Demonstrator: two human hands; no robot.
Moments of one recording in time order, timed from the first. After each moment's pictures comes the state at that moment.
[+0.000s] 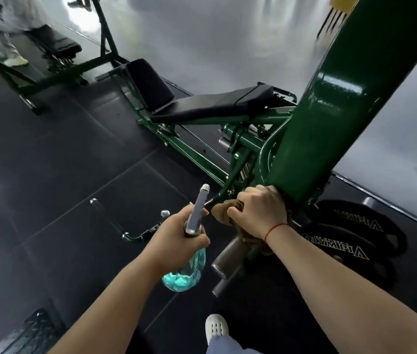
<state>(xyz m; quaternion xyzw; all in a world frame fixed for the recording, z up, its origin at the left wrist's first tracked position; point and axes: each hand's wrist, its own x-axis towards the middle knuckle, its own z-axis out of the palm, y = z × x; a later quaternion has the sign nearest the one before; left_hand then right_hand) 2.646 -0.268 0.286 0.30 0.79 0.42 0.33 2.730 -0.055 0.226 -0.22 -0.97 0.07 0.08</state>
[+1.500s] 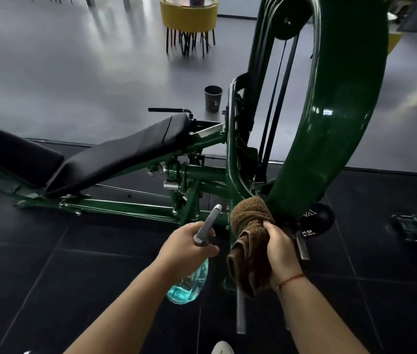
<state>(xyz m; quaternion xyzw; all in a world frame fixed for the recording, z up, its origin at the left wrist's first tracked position) 2.453 -0.155 0.260 0.52 0.67 0.29 0.45 2.654 -0.118 0.260 -0.66 -0.31 0.57 0.38</state>
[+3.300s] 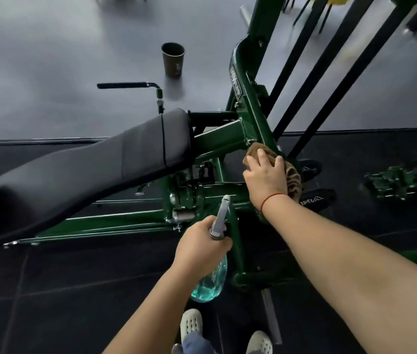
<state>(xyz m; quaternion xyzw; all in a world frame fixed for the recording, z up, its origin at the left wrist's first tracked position) 2.303 0.066 0.206 0.53 0.62 0.20 0.54 2.472 0.185 0.215 -0.63 -0.73 -0.10 -0.26</state>
